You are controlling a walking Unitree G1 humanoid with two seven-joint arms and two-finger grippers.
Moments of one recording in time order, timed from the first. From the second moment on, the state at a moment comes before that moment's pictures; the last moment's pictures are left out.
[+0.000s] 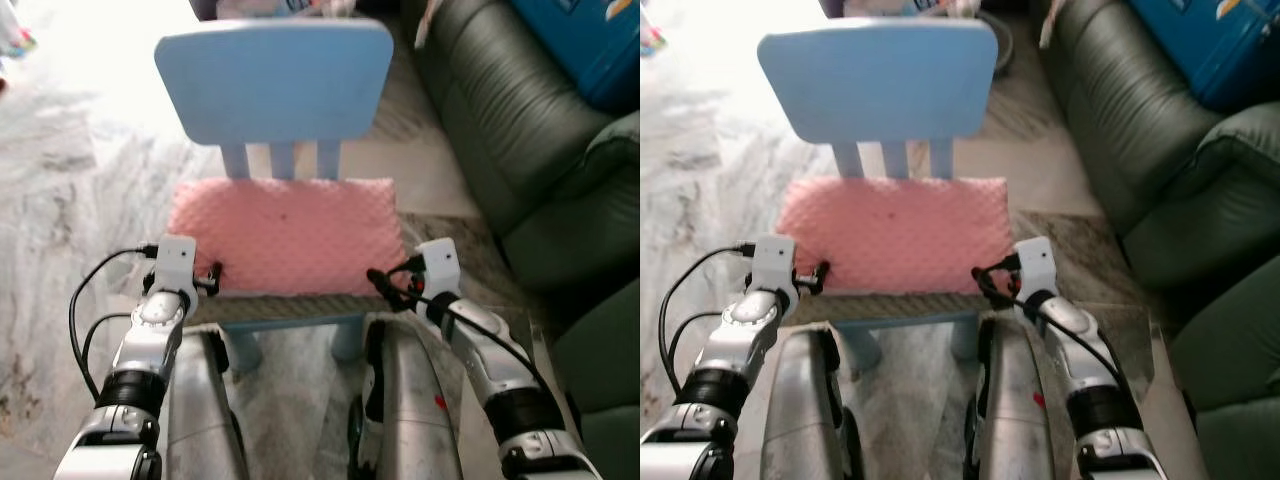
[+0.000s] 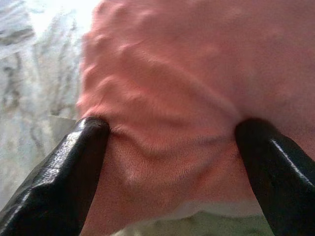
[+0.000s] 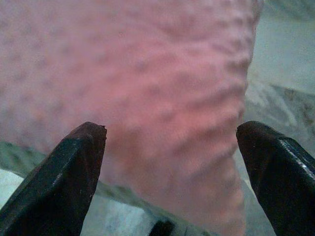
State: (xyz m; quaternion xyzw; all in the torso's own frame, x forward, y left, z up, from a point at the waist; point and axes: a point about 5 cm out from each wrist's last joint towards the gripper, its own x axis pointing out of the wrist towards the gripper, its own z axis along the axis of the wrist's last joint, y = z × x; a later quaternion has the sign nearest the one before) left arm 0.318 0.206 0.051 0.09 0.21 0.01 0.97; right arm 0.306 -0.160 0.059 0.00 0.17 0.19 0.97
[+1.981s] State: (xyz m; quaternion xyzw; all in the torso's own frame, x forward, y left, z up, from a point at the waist) left arm 0.286 0.214 0.162 0.10 0.01 0.16 0.98; right arm 0.324 -0.149 0.127 0.07 0.03 0.24 0.97
